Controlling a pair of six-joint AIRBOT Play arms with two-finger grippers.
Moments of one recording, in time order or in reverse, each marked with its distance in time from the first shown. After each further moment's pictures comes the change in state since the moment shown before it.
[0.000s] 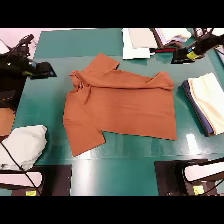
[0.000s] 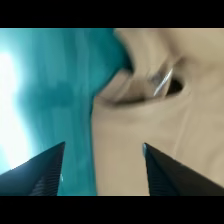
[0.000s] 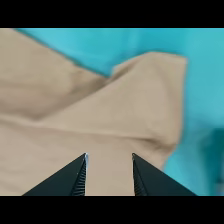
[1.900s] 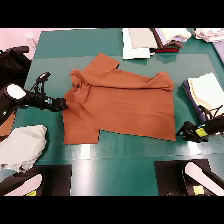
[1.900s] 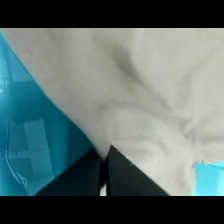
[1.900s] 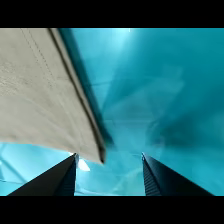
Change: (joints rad) left arm -0.128 0.381 -0.710 -0.153 0.288 0.057; right arm -0.499 0.563 -1.332 0.107 -0.042 -0.100
